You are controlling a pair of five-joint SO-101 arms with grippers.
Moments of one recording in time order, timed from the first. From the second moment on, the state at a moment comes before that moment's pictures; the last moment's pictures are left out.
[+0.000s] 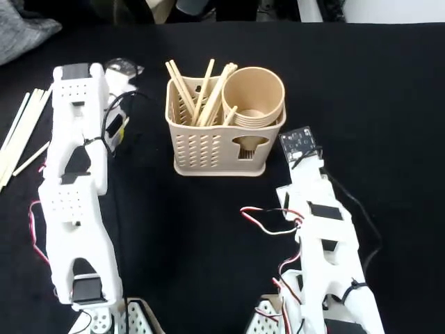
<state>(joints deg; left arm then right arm) -11.3 43.6 -41.5 100.1 -34.2 8.7 -37.1 77.1 25.0 25.3</state>
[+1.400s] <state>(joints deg) -1.2 -85.0 56.1 22.8 5.3 8.7 -37.1 77.1 25.0 25.3</state>
